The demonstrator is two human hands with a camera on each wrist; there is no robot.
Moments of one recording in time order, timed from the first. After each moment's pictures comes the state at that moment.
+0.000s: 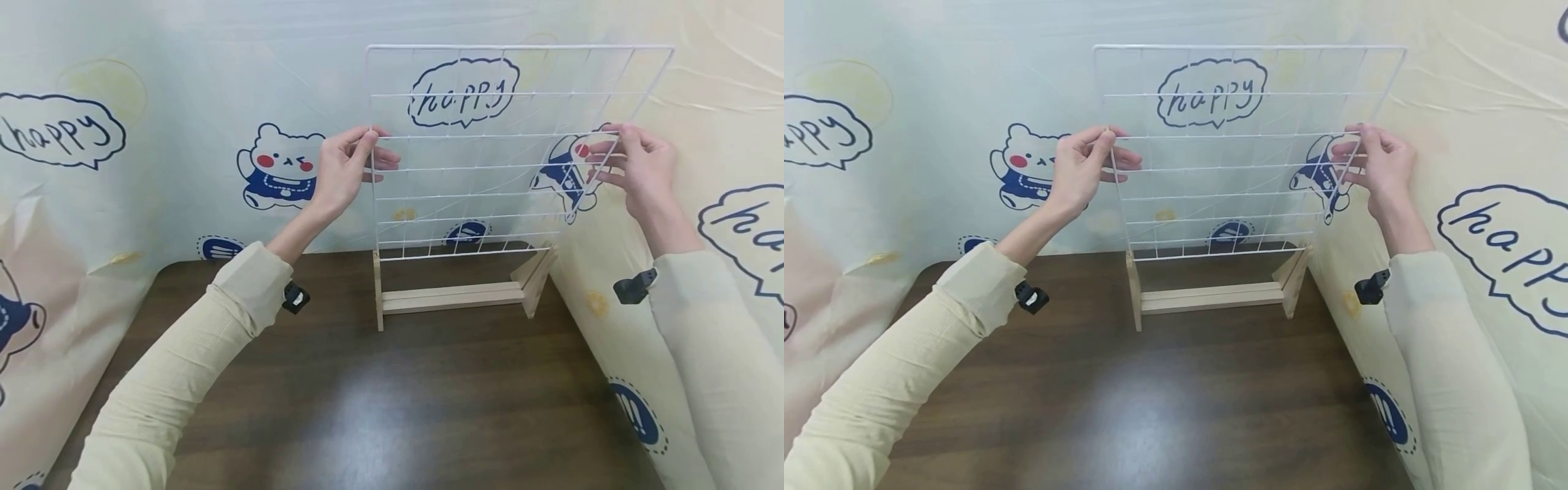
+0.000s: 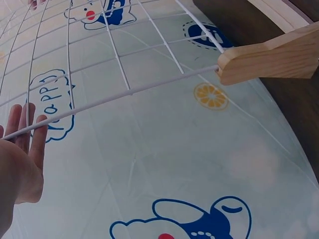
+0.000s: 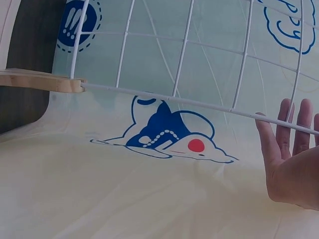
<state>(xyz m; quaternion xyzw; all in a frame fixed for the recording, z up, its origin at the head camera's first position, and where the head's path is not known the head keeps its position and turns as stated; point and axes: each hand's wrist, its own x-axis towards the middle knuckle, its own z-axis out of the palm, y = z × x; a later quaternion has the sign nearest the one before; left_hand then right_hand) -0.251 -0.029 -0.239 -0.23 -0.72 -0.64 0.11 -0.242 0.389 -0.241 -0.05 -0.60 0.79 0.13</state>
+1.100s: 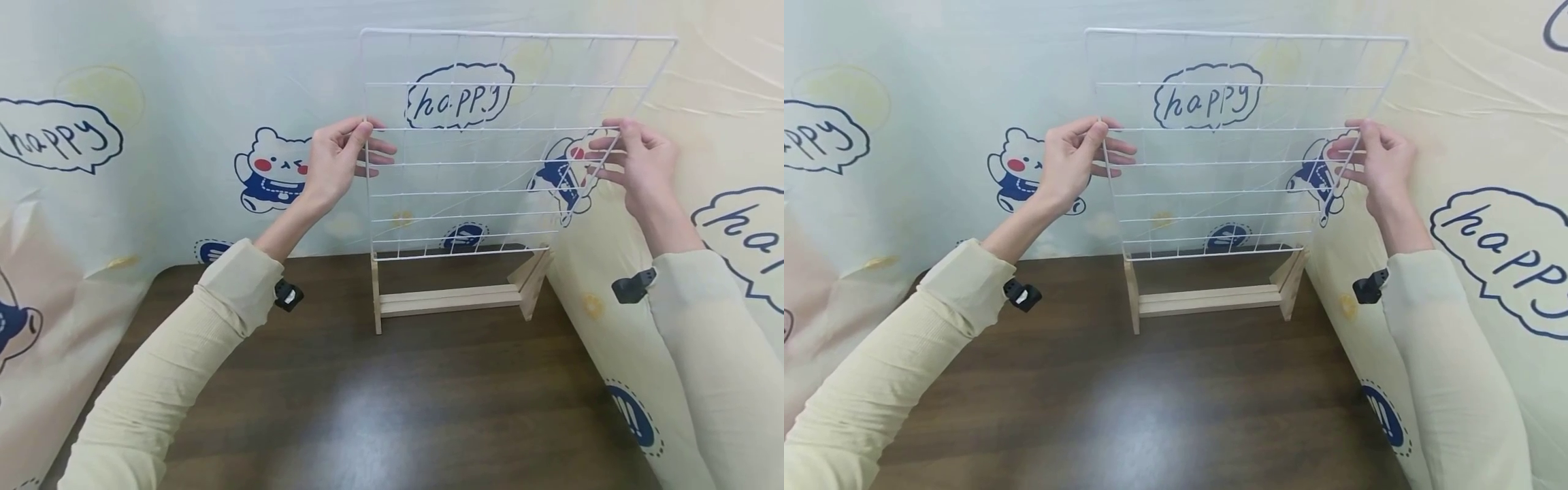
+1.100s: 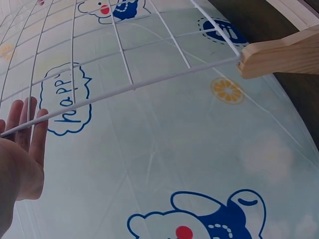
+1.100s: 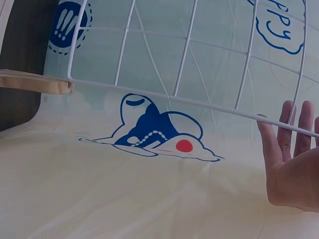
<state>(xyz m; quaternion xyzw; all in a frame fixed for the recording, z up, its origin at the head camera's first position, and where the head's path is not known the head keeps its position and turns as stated) -0.246 -0.032 -0.219 -0.25 -0.72 -0.64 0.10 -0.238 0.386 -0.229 -0.03 -0.58 0.80 0.15</state>
